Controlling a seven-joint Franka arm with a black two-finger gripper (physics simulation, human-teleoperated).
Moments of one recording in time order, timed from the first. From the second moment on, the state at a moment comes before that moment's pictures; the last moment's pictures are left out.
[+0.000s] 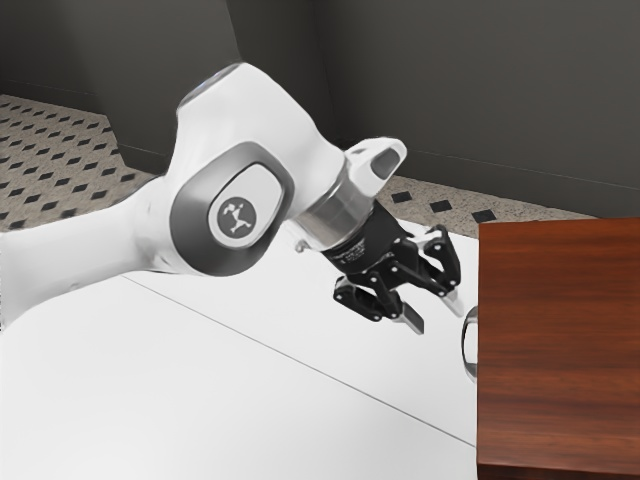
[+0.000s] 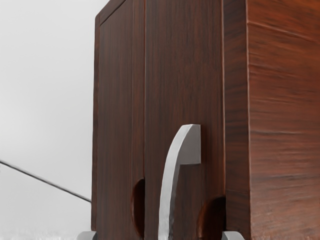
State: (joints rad) arm -0.18 -0.07 -0.08 -1.86 -0.40 2.17 -0.58
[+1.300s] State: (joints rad) arm -0.18 -0.04 -0.07 -1.89 -0.44 2.18 -0.54
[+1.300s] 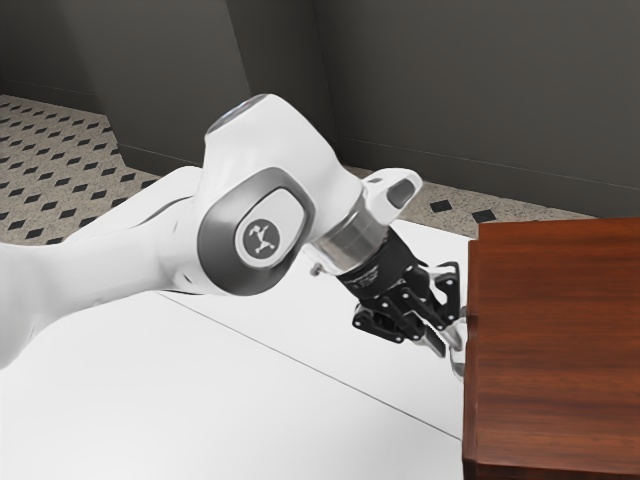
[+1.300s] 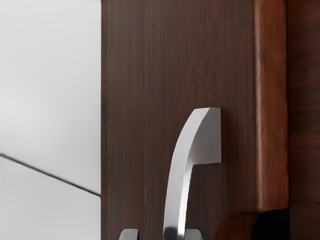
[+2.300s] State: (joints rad) arm -0.17 -0.14 -0.02 -2.00 -0.43 2.17 -0.52
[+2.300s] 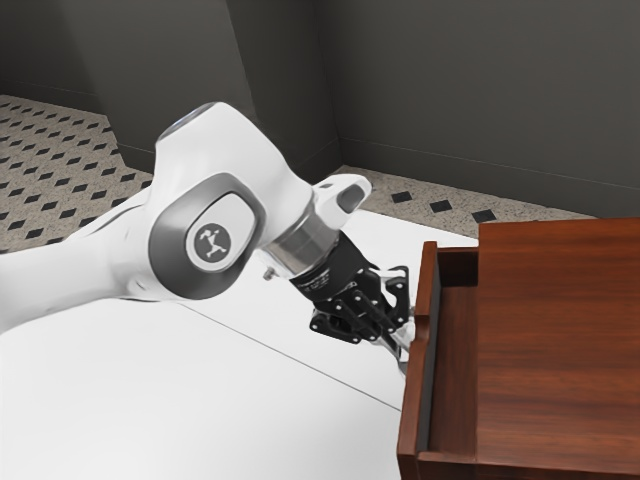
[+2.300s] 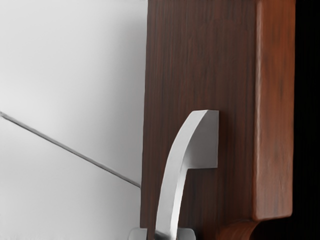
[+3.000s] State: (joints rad) arm -0.16 -0.25 0.04 -2.11 -0.42 2.16 -0.50
